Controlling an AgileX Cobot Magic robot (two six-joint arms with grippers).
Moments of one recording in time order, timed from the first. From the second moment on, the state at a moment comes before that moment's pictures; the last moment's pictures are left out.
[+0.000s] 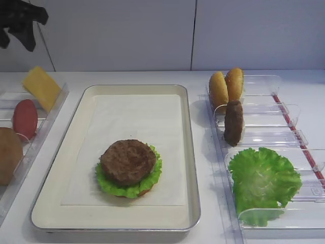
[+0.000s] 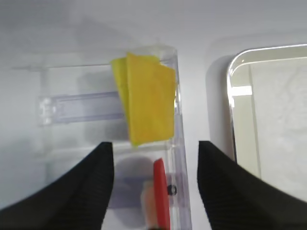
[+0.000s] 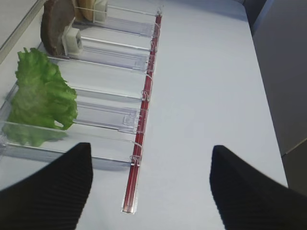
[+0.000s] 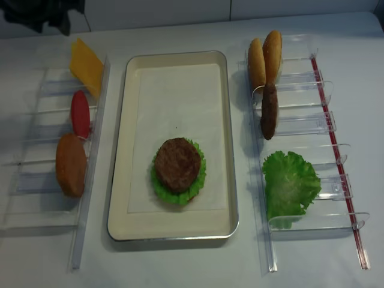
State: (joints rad) left arm -0.07 1.76 -1.73 0.10 1.19 -0.04; right arm 0.05 -0.02 -0.47 0.03 1.14 -0.12
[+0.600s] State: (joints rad) left arm 0.01 2.00 -1.89 0.01 1.11 0.05; right arm 0.05 -0.02 -0.47 0.03 1.14 -0.12
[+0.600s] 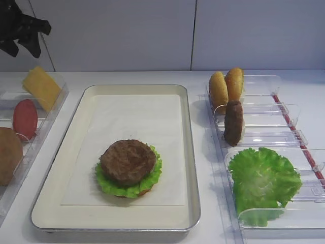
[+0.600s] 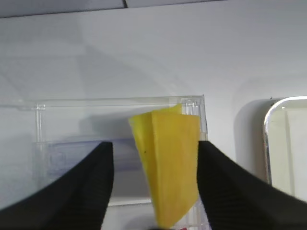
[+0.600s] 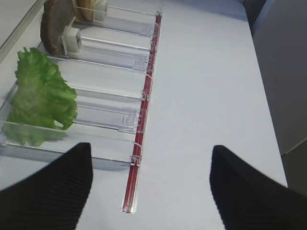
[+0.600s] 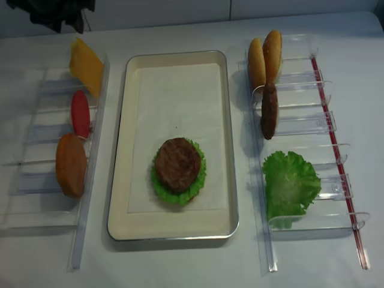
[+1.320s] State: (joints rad) left arm 0.03 2.05 -1.89 -0.15 1.11 0.16; right arm 0.05 -0.02 -0.47 0.03 1.14 -0.12
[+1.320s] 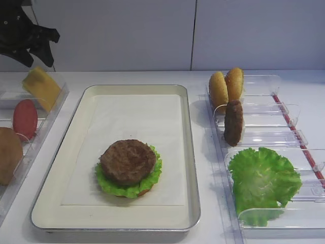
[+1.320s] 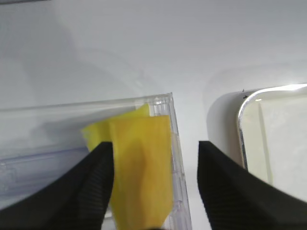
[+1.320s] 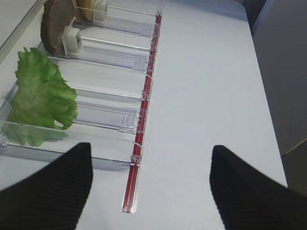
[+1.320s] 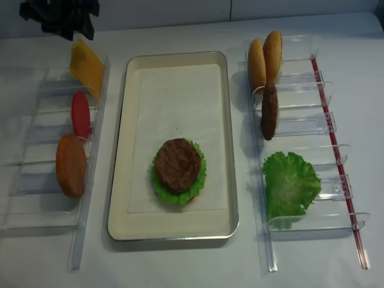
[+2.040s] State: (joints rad) left arm 0.03 2.08 -1.89 -0.16 1.14 0.19; right arm 0.05 -0.02 -0.47 0.03 1.14 -0.12
